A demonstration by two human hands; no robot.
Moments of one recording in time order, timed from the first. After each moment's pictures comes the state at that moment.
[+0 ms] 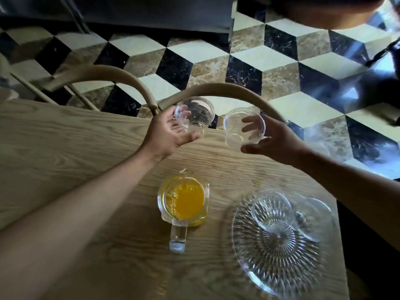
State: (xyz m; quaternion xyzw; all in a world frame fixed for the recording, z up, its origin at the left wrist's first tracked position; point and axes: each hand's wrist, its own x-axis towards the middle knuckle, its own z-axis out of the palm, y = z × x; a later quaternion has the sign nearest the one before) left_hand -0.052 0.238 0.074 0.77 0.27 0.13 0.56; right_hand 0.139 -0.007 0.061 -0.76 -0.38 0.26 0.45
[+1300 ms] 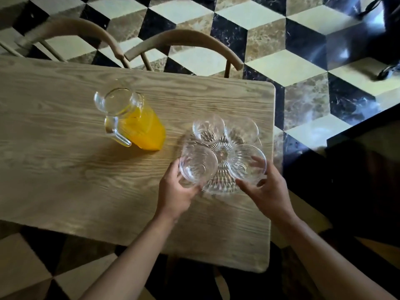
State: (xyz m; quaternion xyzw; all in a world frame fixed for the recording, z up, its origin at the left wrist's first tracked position) left_hand -0.194 -0.068 0.012 0.74 0.37 0.11 0.55; right_hand -0.043 -0.269 0.001 -0.85 -0.20 0.18 0.46
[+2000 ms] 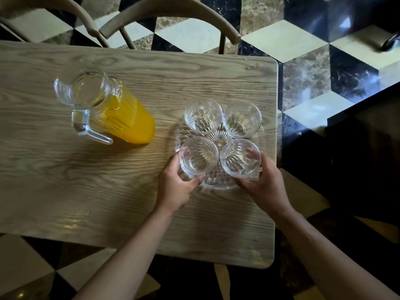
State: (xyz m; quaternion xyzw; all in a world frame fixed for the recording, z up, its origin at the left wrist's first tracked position) left_hand -0.186 -0.066 -0.023 0.76 0.38 0.08 0.53; right_hand -0.048 -0.263 -0.014 -0.86 -0.22 0.18 0.42
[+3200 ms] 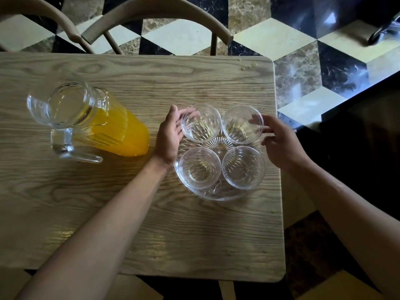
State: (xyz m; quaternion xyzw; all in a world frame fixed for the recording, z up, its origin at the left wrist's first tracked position) left_hand -0.069 0.011 -0.023 0.56 0.30 0.08 0.77; right_hand 0.055 -0.231 -0.024 -0.84 -0.15 0.25 0.45
